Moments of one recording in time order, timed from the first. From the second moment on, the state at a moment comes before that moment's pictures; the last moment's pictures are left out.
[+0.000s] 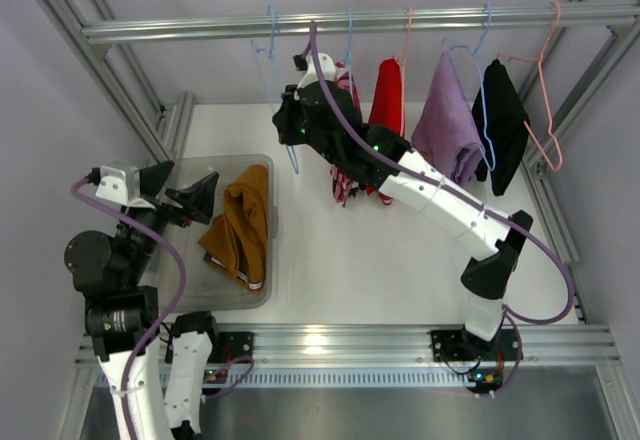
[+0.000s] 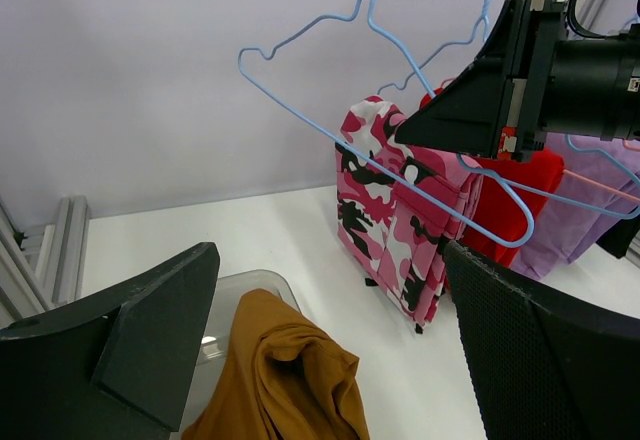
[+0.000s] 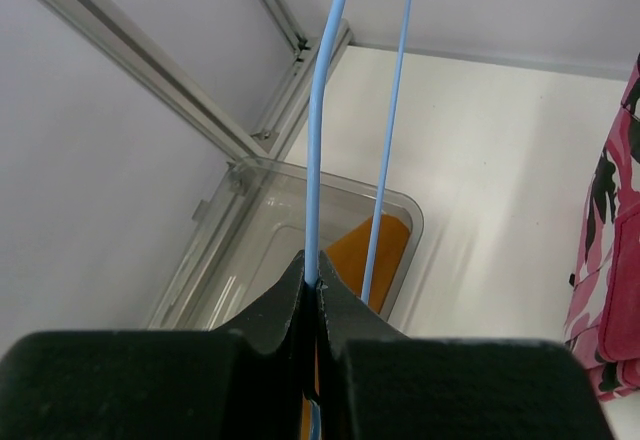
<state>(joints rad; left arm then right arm) 0.16 0.50 1.06 -0.32 0.50 -0.24 0.99 1.83 2.10 -0.50 0.37 0.47</state>
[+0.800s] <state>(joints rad) 0.16 0.50 1.05 -0.32 0.50 -0.23 0.95 1.88 2.10 -0.50 0.32 0.52</state>
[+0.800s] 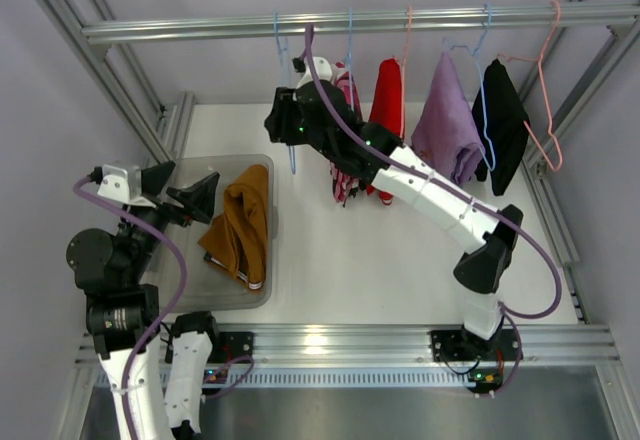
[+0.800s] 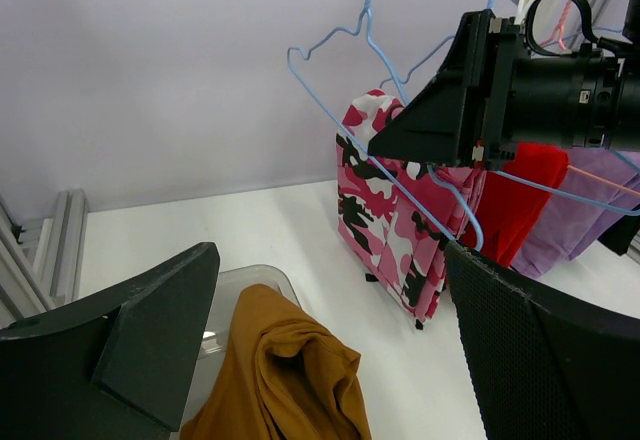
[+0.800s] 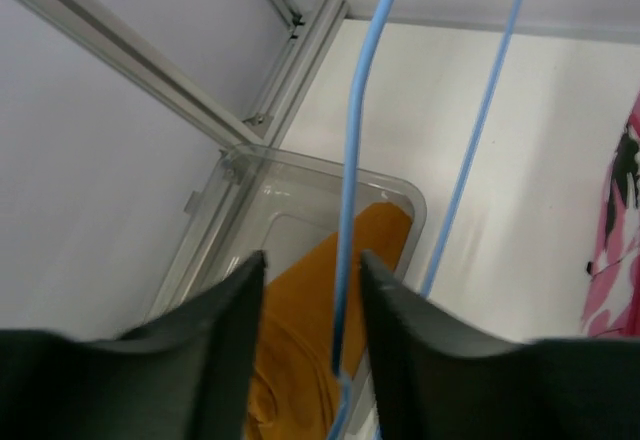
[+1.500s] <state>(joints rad) 0.16 0.86 1.34 -0.76 0.54 -0.08 0.95 1.28 1.68 -0.41 0.22 0.25</state>
